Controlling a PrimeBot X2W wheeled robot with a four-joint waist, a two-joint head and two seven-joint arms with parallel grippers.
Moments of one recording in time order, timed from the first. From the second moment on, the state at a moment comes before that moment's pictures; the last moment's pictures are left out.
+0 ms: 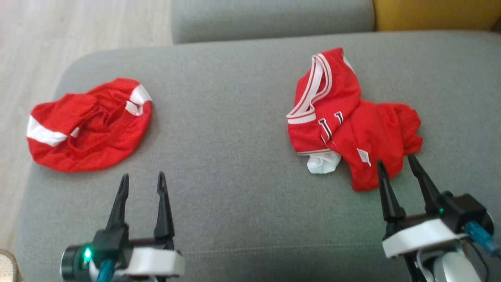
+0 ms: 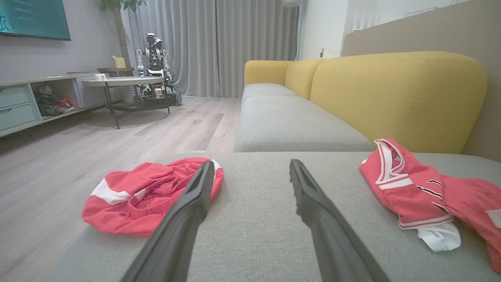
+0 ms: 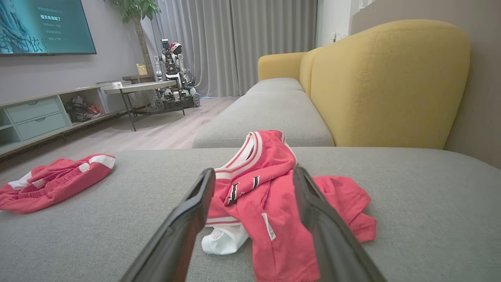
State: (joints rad) left arm 0.13 0.08 -0.27 -0.07 -0.10 0.25 -0.26; right arm 0.00 -0.05 -0.03 0.12 0.13 0.13 -0.26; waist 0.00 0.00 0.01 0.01
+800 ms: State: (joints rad) left arm 0.22 0.06 -0.25 -0.09 -0.03 0.25 -0.26; right arm 0.09 -0.04 -0.04 0.11 0.12 0.13 -0.26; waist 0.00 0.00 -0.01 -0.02
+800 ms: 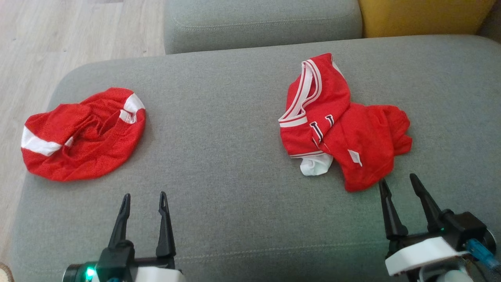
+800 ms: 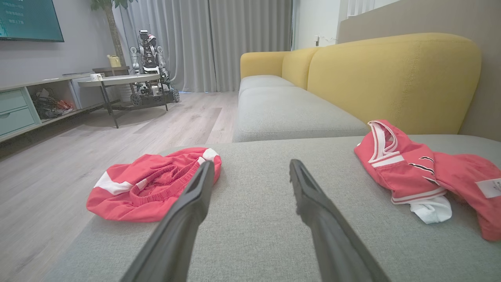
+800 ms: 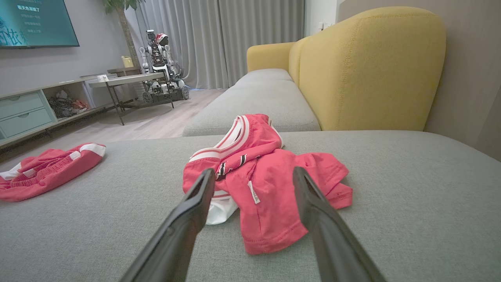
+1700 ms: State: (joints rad) left arm -0.06 0.05 -0.42 0.18 -0.15 -0.04 -0.26; right arm 0.01 -0.04 -0.02 0.04 0.12 0.13 -0.26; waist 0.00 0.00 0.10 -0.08
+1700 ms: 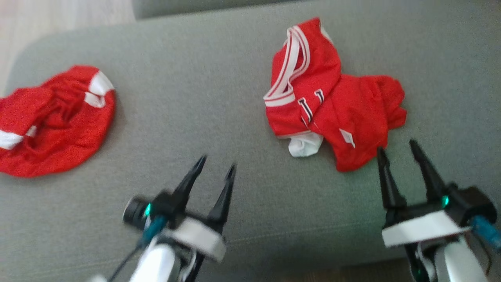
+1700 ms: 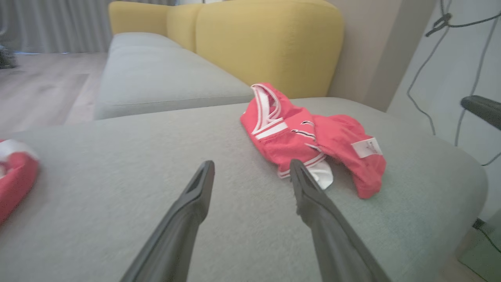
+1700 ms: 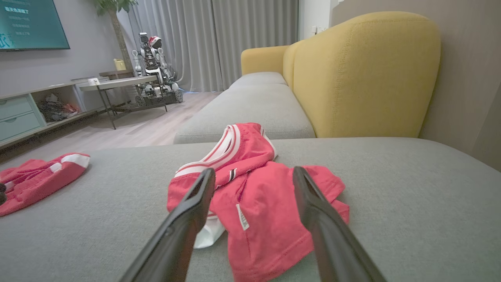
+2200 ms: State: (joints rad) left arm -0.49 0.05 -0.64 0.53 -0.20 -0.08 -0.26; right arm -0.14 -0.04 -0.02 -0.01 0.13 0.13 -0.26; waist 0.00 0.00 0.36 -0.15
